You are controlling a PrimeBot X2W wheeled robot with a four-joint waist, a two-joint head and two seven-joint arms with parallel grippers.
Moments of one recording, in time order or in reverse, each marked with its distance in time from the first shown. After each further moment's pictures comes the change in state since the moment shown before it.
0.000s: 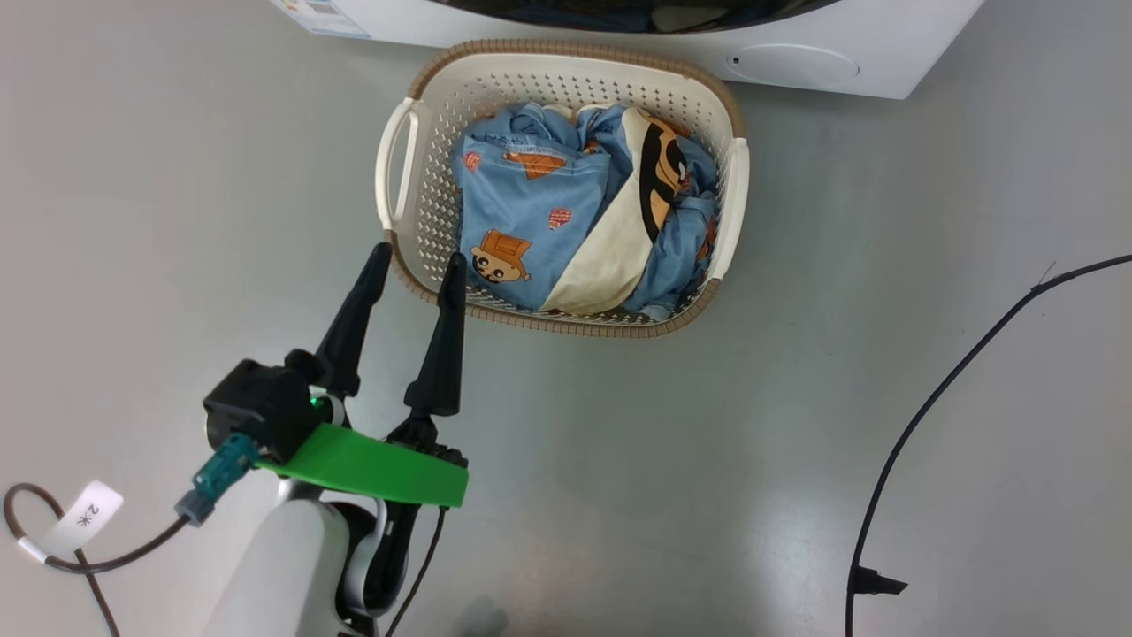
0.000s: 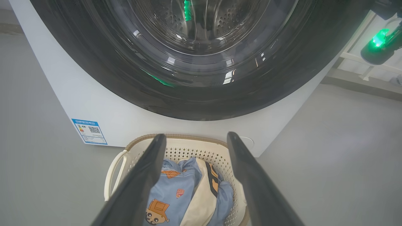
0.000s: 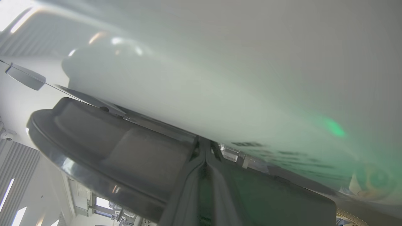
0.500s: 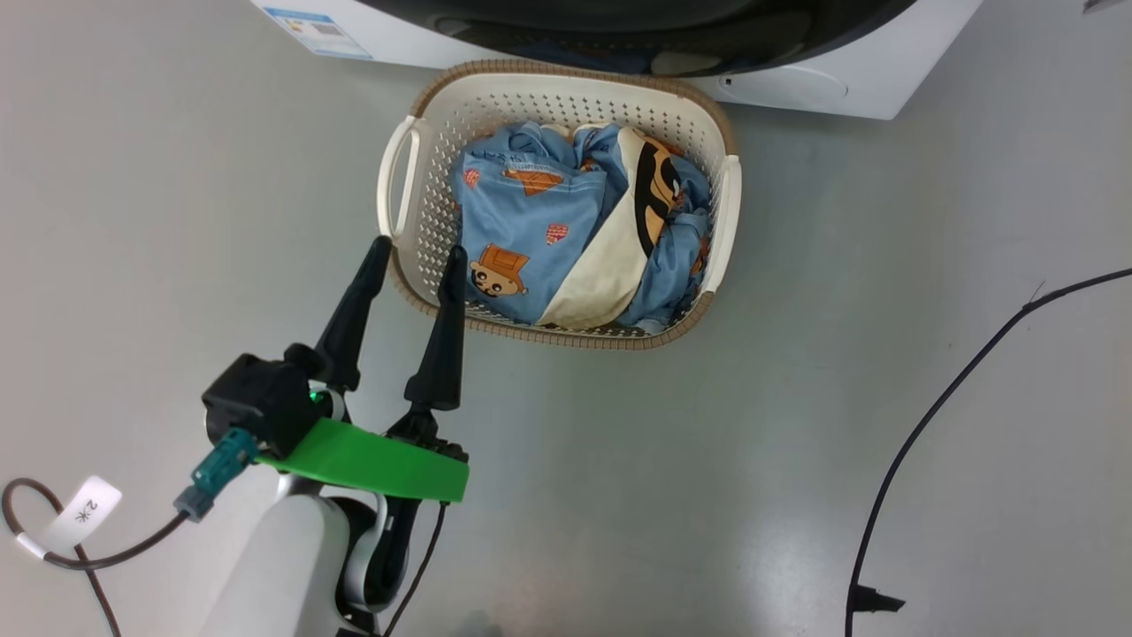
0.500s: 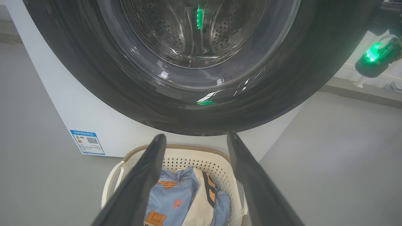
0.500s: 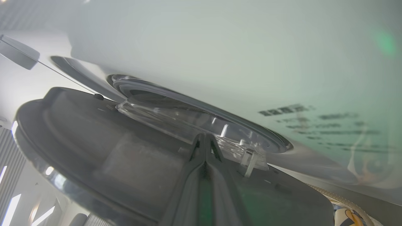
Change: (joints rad) left arm -0.012 -0.001 -0.004 -0.001 -0.006 0.005 0.000; right arm 0.026 0.003 0.036 -0.003 -0.009 0.000 0.035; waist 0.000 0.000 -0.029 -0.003
